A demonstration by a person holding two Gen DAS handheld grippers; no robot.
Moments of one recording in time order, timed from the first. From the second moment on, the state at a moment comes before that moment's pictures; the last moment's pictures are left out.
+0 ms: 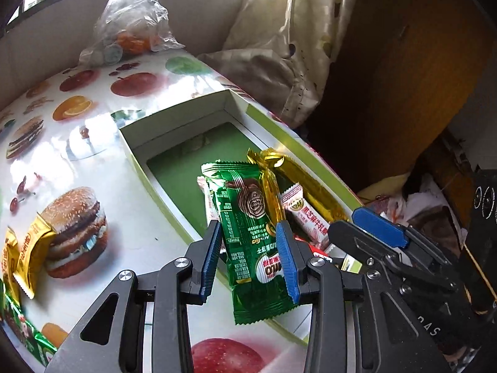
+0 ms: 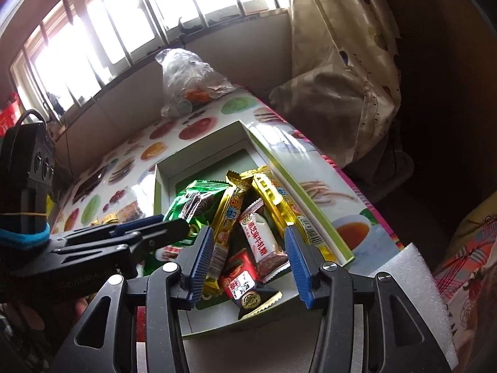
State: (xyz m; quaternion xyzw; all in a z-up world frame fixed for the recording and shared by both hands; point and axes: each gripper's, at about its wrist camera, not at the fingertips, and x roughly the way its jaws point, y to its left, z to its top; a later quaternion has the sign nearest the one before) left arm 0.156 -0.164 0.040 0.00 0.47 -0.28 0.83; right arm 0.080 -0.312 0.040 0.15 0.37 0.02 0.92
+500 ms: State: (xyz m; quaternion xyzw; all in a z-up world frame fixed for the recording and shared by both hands) left arm 0.141 -0.161 0.043 0.01 0.46 -0.28 0.84; right arm 0.075 -0.312 0.046 0.14 0.37 0.00 0.92
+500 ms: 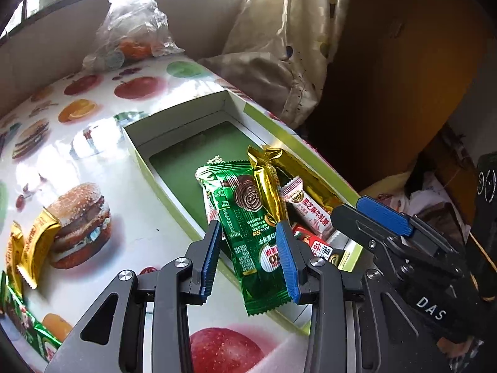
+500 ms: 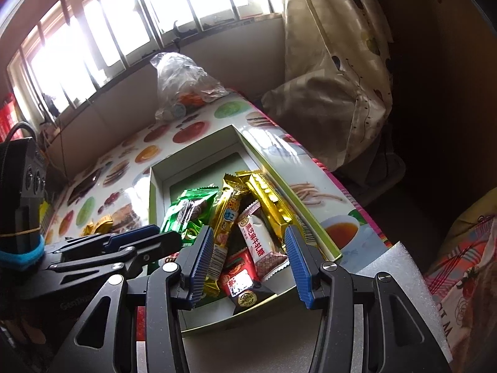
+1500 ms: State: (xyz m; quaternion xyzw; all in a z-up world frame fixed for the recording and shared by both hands) left arm 0.096 -0.086 0.081 -0.01 0.40 -0.18 0.90; right arm 0.067 -0.264 0.062 0.11 0.35 0.04 0.93
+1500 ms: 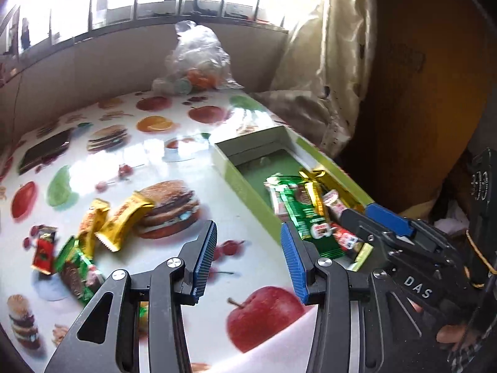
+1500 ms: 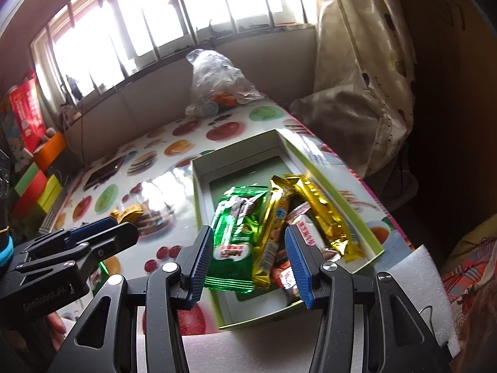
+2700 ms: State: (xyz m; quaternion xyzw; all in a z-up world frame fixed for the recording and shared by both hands) left arm 0.082 0.085 0.061 -0.09 0.40 -0.03 0.91; right arm 0.104 -0.089 0.036 -0.01 0.40 0.26 0.88
